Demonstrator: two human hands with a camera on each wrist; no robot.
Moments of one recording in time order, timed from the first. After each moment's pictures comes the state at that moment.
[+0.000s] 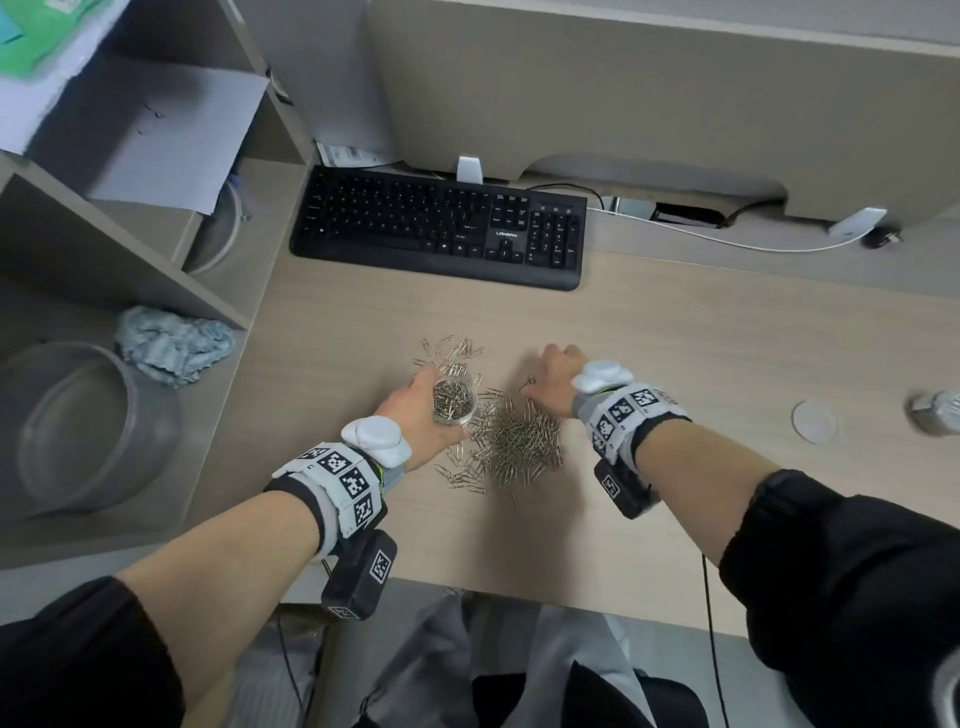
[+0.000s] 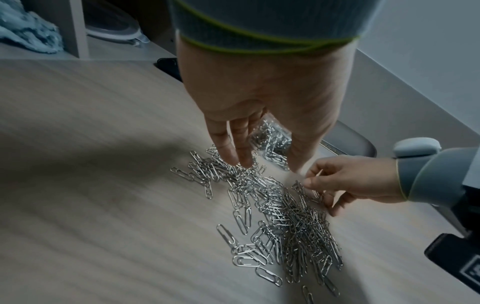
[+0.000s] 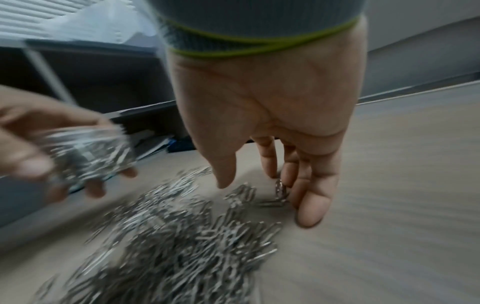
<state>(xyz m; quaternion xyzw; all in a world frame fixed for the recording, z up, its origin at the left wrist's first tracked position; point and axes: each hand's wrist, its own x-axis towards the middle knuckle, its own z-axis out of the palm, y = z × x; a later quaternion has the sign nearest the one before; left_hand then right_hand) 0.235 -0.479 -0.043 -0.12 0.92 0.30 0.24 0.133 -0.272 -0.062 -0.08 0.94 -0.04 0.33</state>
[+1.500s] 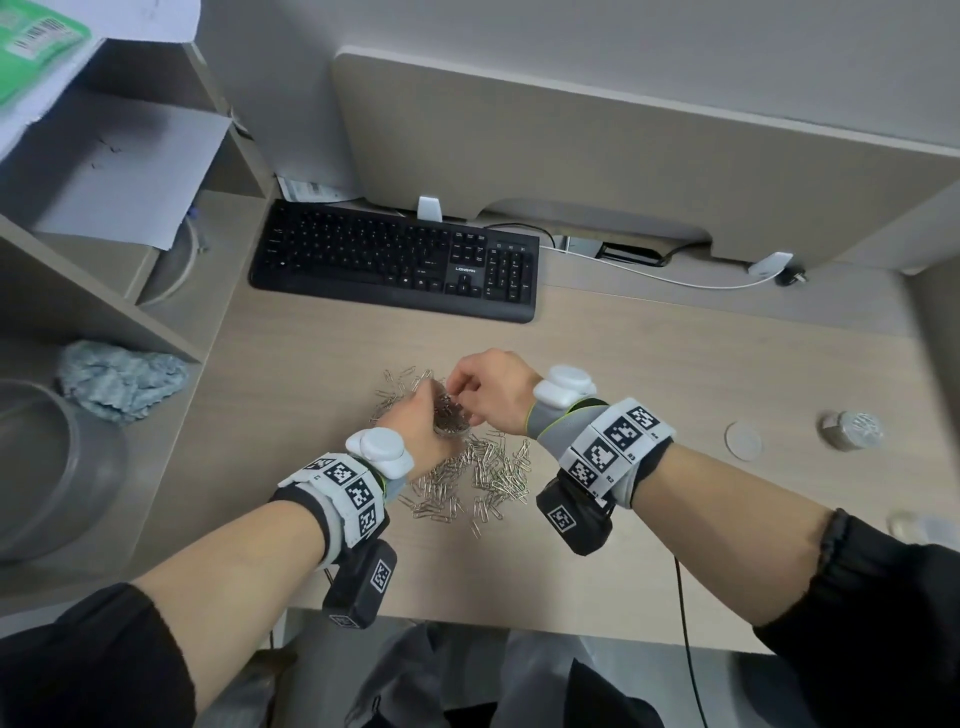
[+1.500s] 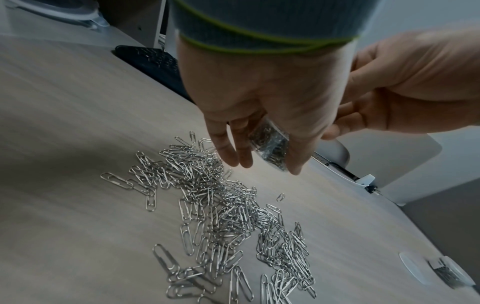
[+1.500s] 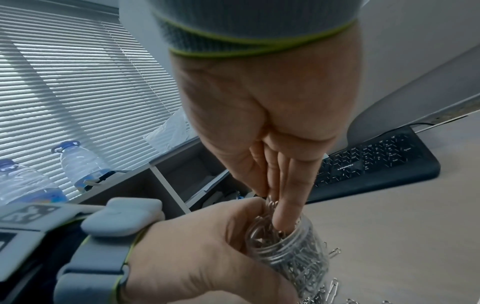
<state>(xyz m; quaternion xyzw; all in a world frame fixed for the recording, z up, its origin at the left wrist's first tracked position) 0.209 -0.444 -0.027 -0.07 0.92 0.34 0.21 0.147 -0.306 0.032 -0.15 0.88 -0.33 0.32</state>
